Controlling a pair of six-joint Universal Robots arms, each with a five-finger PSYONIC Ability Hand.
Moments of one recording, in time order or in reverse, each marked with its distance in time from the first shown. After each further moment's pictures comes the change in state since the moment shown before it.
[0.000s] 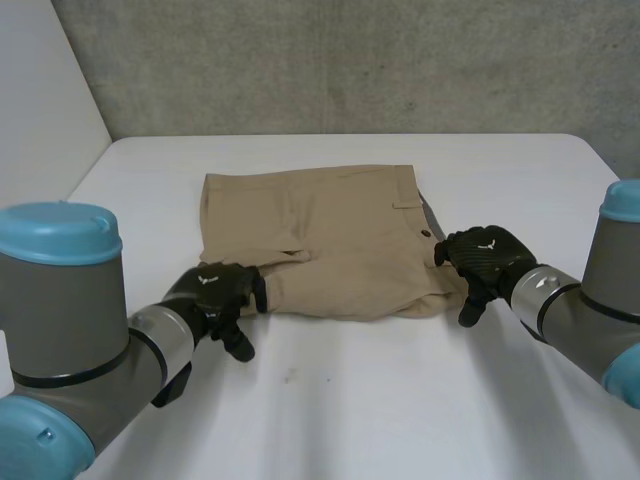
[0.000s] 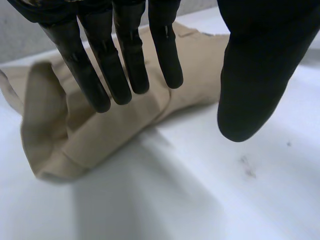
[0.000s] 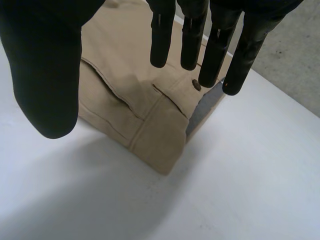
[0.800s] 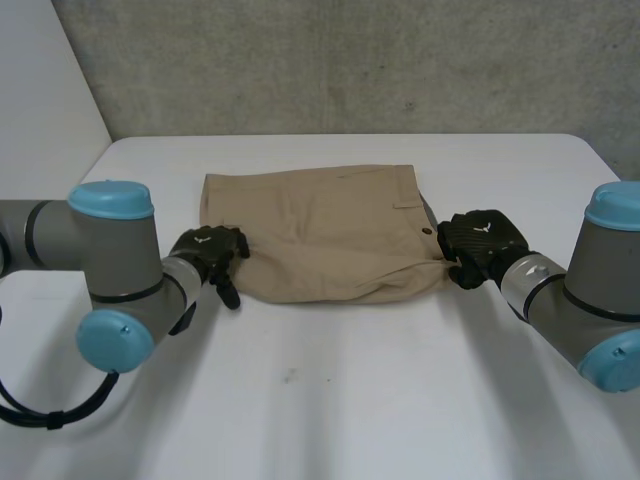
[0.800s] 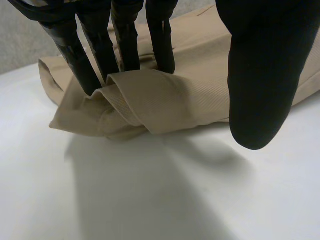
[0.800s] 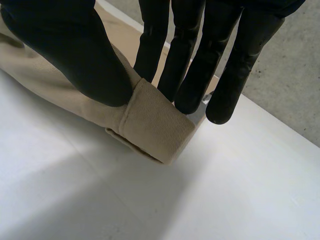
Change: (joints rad) left arm 0.121 -0.405 0.377 0.101 -0.006 0.078; right arm 0.009 0.069 -0.052 -0.133 0.003 0.075; left_hand -0.213 -0.234 -0.233 -0.248 -0.243; right_hand 0.553 0.731 0.722 0.730 0.710
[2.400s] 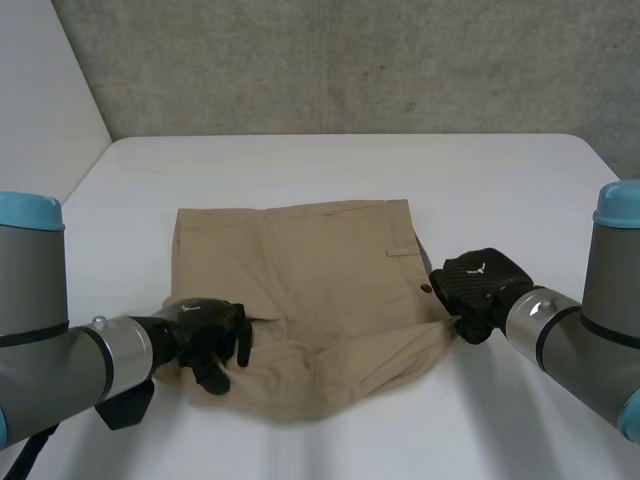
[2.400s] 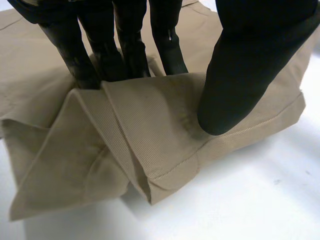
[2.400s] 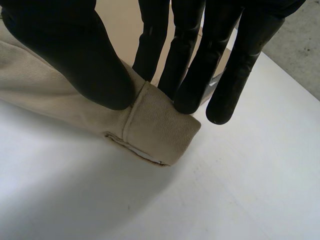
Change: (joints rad) left arm 0.081 0.419 -0.420 -0.324 0.300 0.070; right arm 0.096 -0.216 0.121 0.309 0.099 -0.136; left_hand 0.354 0.381 0.382 0.392 0.396; right_hand 0.024 0.000 0.008 0.000 0.014
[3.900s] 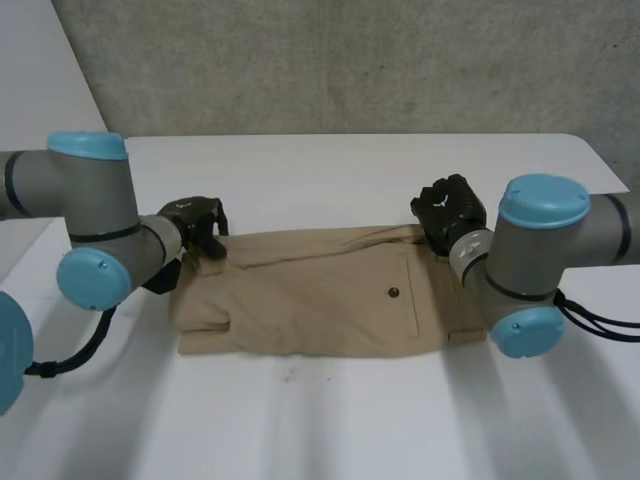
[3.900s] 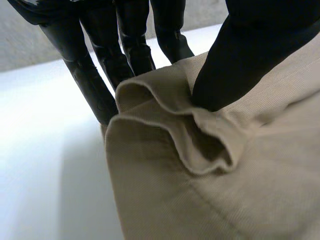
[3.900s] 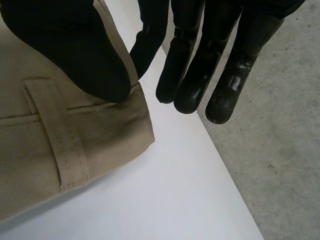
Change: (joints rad) left arm 0.007 -0.558 0.790 0.076 -0.235 -0.140; right arm 0.067 0.440 -0.434 -0.378 0.150 -0.240; left_hand 0.334 0.390 0.377 0.392 0.351; right_hand 0.000 0.000 0.004 0.000 0.014
